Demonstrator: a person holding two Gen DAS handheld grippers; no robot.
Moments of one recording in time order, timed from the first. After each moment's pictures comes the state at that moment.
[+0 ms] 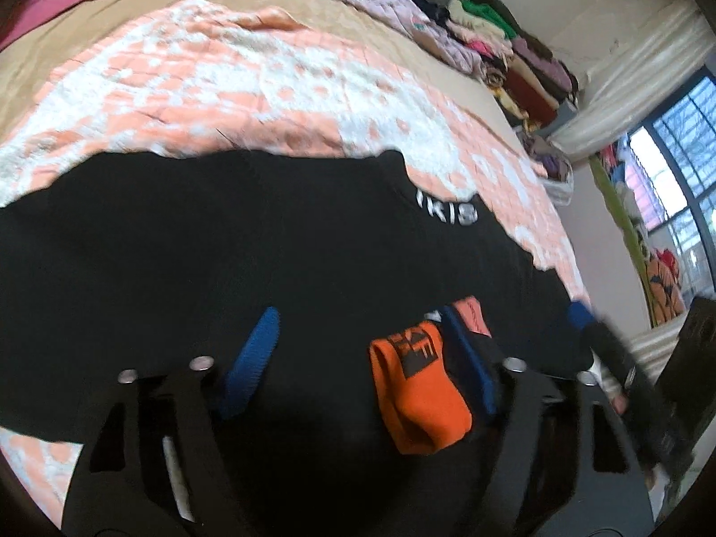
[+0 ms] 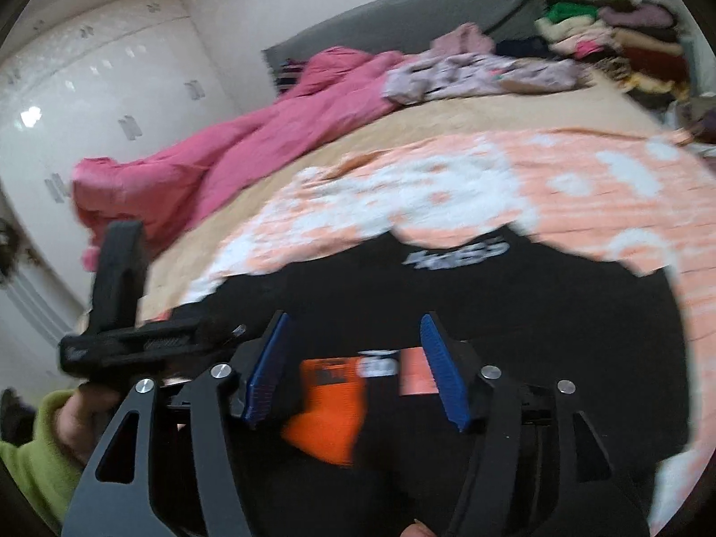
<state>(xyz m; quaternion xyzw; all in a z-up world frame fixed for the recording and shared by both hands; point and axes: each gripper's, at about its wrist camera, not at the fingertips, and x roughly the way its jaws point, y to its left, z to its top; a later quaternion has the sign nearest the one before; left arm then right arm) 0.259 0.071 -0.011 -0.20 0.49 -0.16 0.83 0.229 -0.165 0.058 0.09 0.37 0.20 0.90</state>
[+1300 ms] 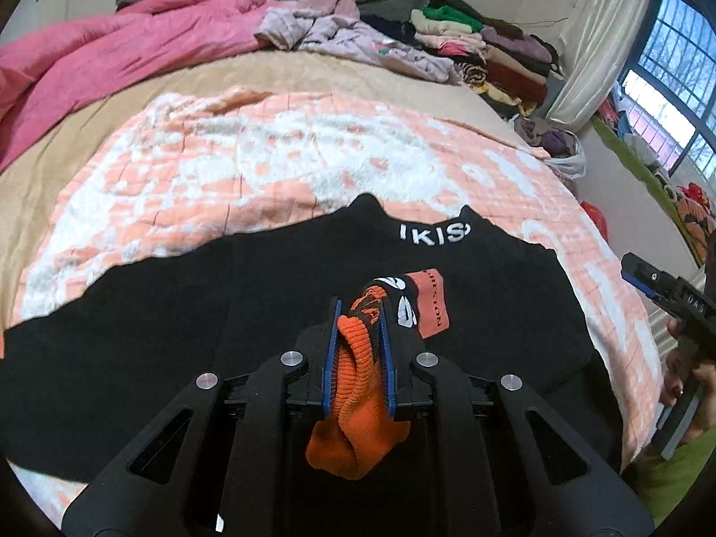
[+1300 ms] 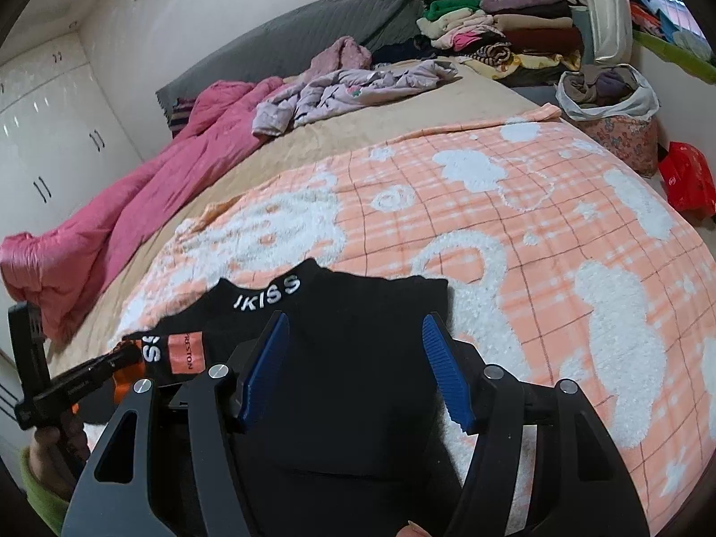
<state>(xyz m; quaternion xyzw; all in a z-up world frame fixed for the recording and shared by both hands) 0.254 0.047 0.027 -0.08 0.43 -0.14 0.89 0.239 -0.286 0.058 0.13 0.38 0.08 0.91</state>
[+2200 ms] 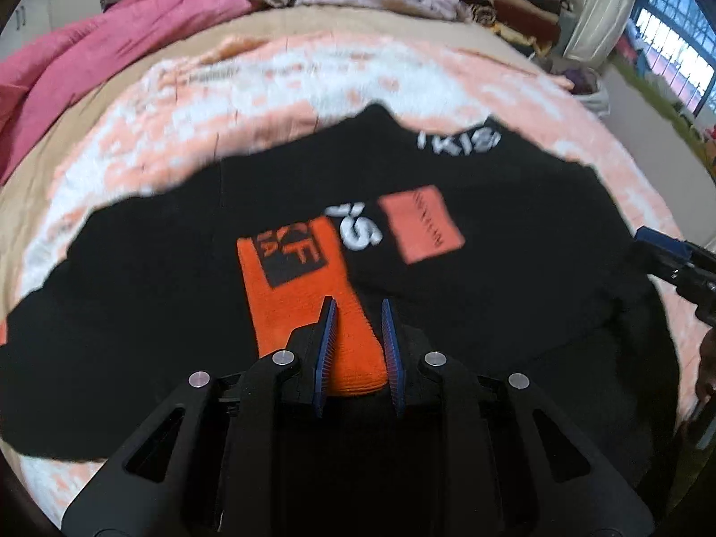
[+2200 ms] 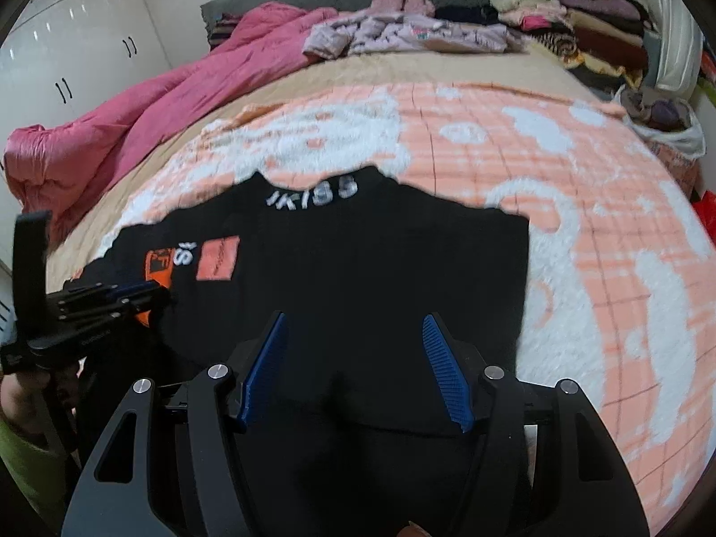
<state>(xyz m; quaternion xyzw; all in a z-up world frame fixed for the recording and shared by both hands) 0.246 0.024 -0.026 0.00 0.49 -0.11 0.86 0.235 -0.227 0.008 0.04 0.46 0.14 0.88</state>
